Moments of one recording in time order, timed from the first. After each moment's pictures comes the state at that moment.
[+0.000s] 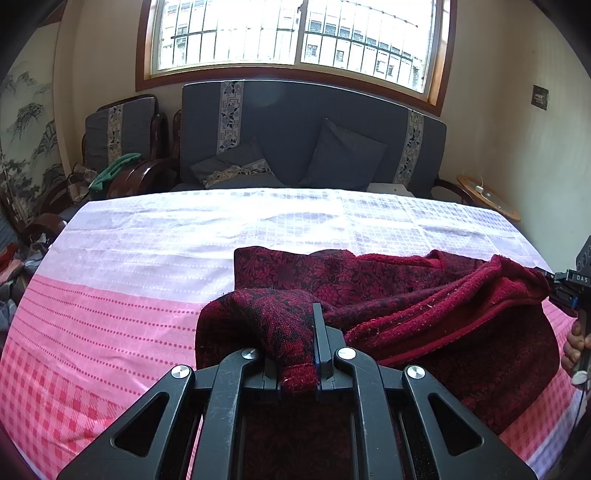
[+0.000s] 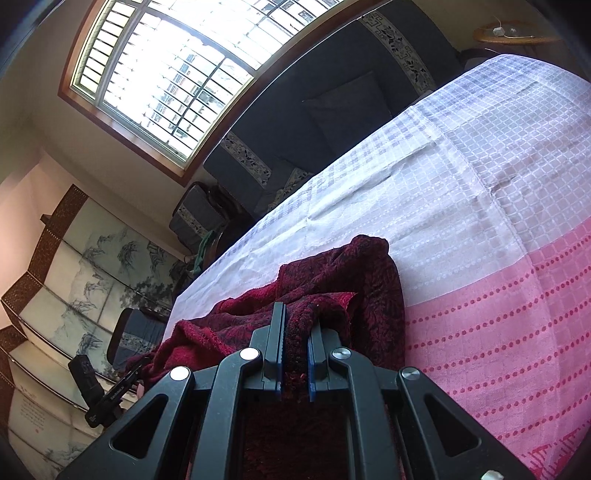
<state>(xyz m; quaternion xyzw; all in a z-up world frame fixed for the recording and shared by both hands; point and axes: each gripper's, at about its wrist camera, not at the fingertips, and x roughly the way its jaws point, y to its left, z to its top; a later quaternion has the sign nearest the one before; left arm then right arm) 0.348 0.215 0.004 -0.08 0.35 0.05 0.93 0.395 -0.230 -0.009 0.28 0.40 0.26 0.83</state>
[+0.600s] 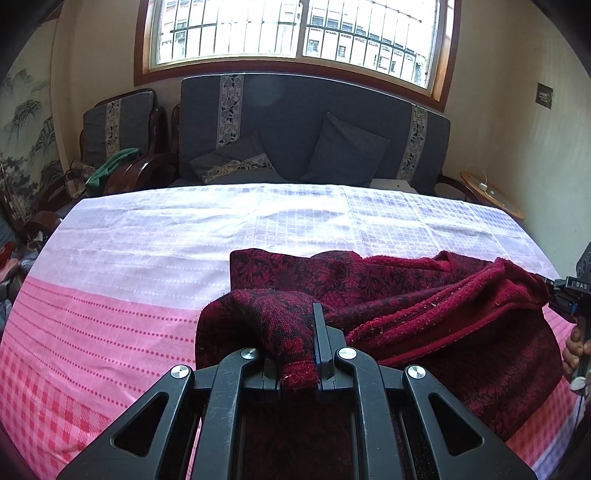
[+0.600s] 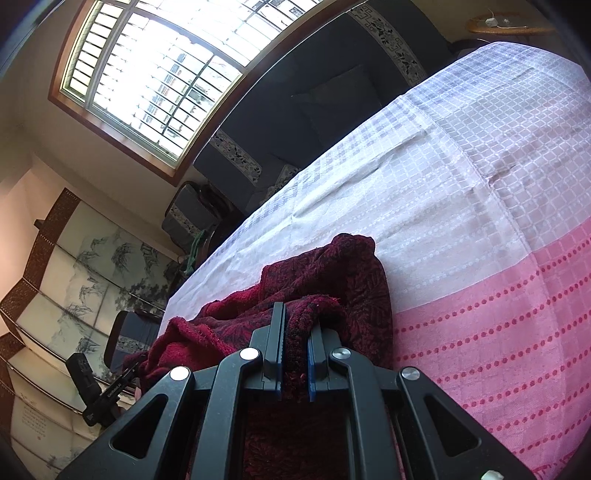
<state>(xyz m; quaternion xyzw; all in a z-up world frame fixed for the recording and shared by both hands) 0.370 0.220 -0.008 -0.09 0.36 0.05 0.93 0.413 -0.230 -0.029 0.29 0.42 0.25 0.83</state>
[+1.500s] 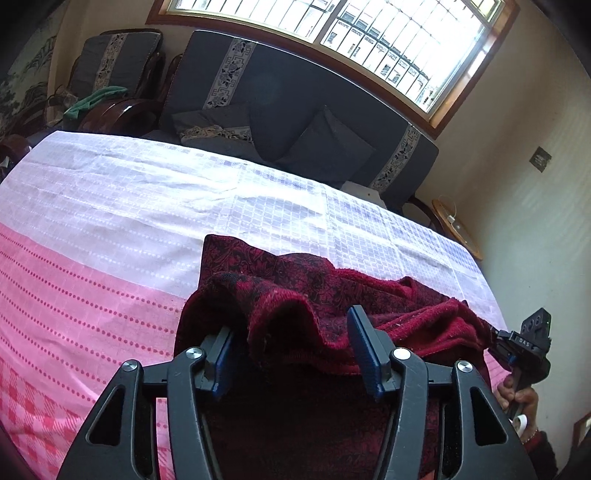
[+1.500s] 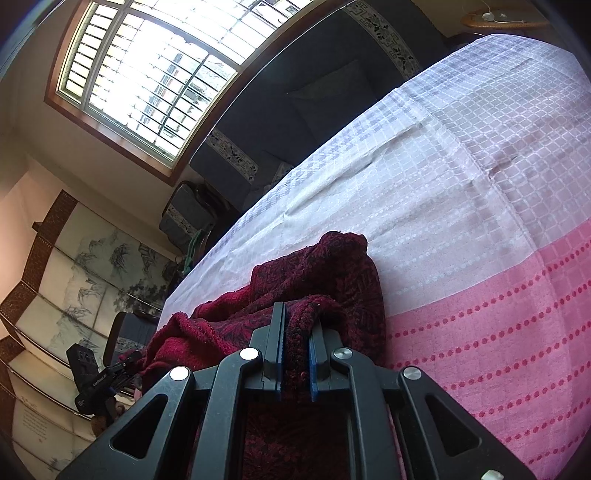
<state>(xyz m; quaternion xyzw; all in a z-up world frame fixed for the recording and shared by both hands) 0.384 0.256 -0.012 -0.25 0.37 -0.03 0.89 0.419 -0.229 -0.040 0.29 0.42 0.25 0.82</state>
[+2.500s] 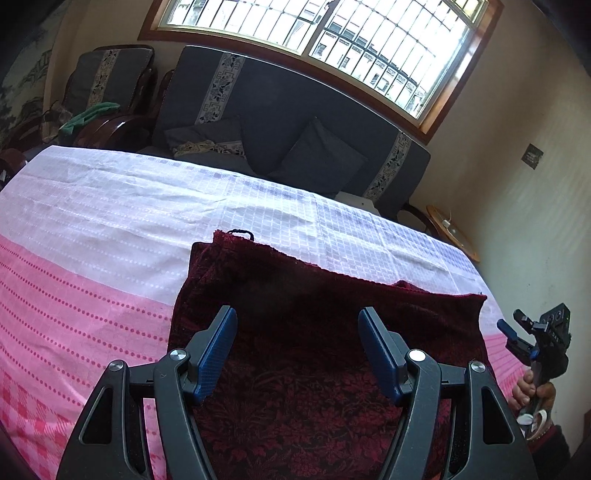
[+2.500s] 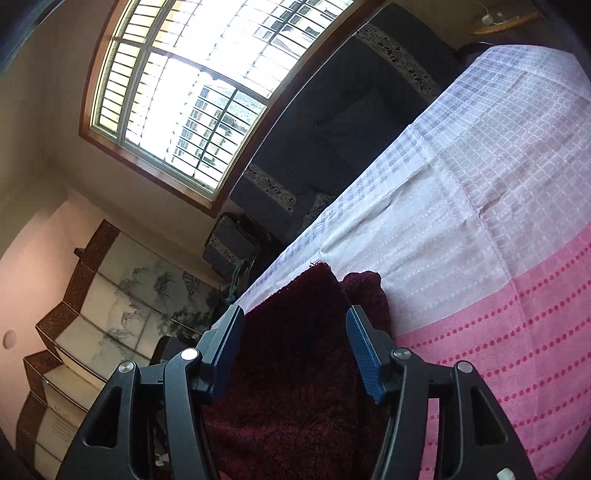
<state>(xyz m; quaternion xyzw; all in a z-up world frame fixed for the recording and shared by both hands) 0.382 0.241 -0.015 -0.22 0.35 -0.02 0.91 0.408 -0.266 -0.007 0.32 0.35 0.30 0.83</state>
